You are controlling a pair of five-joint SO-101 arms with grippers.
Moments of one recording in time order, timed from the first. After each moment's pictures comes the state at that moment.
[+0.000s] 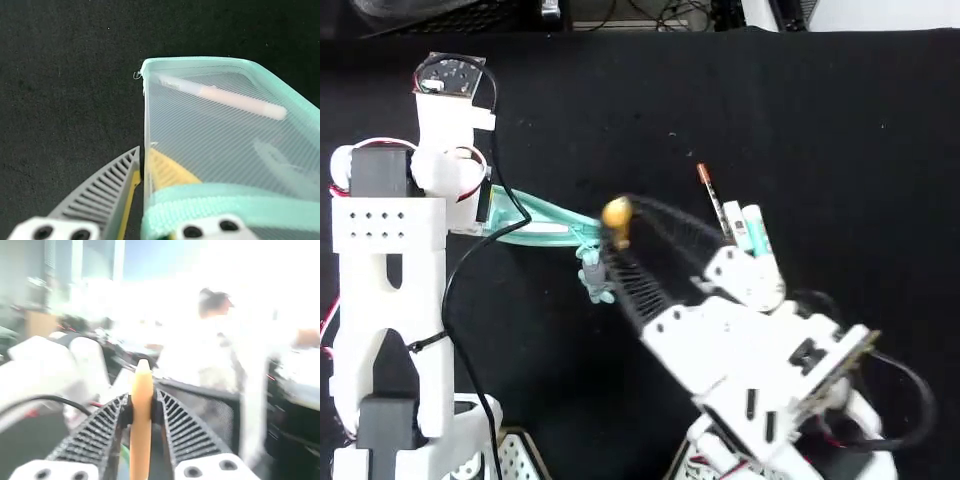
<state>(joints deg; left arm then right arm) -4.6 -17.2 -4.6 100.2 -7.7 -44.7 -84.8 47.8 31.2 5.7</state>
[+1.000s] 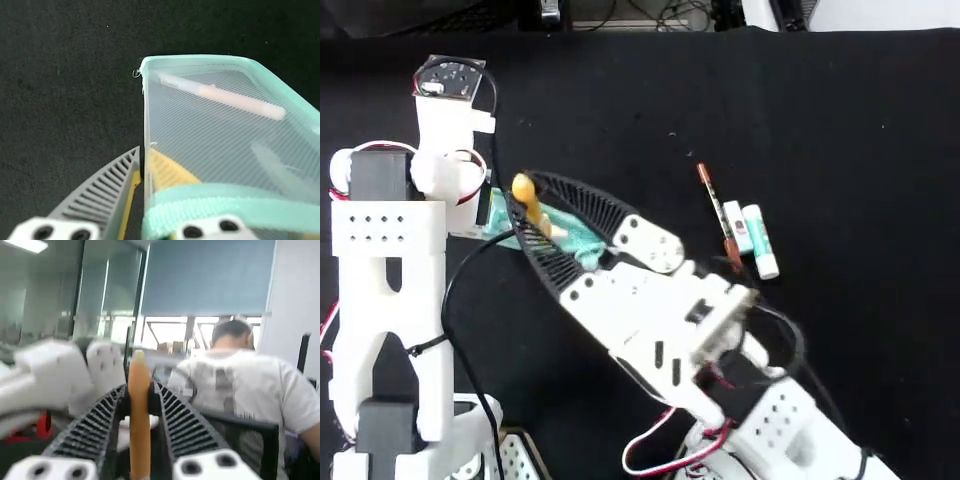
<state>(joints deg) -4.6 -17.2 -3.5 100.1 -7.8 -48.7 -69.1 63.9 -6.3 5.7</state>
